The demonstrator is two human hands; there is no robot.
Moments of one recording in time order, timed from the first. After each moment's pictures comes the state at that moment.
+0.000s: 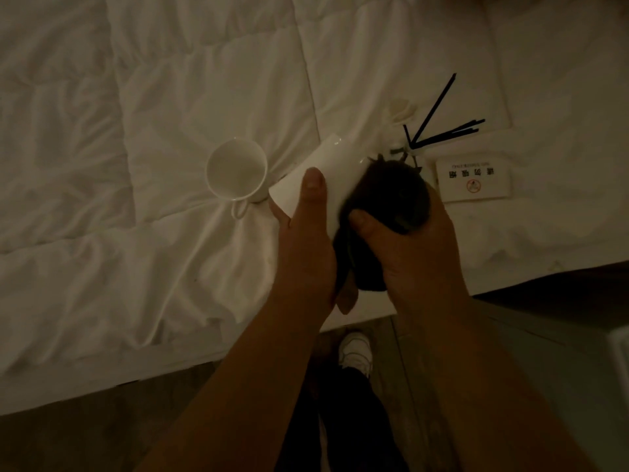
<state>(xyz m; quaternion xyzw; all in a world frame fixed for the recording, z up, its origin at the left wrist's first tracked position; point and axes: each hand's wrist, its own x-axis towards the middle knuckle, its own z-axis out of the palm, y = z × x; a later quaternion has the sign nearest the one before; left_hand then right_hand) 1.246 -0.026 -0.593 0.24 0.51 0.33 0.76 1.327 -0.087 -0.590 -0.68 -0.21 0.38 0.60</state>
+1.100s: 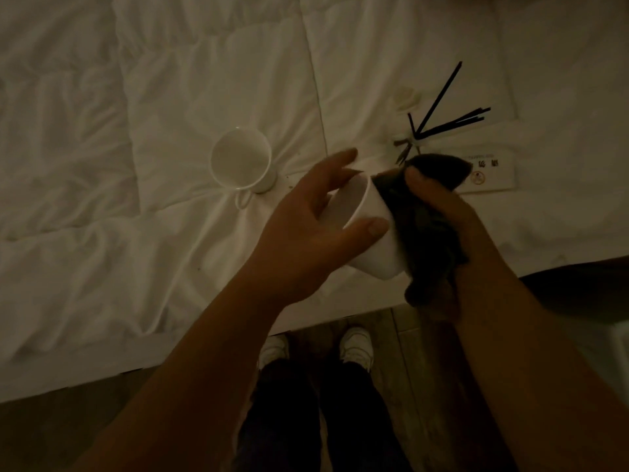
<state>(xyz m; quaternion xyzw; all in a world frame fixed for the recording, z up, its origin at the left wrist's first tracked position) 1.212 -0.011 -0.583 0.60 0.36 0.16 0.70 1.356 -0.094 -0.582 -0.56 -0.02 0.58 0.59</state>
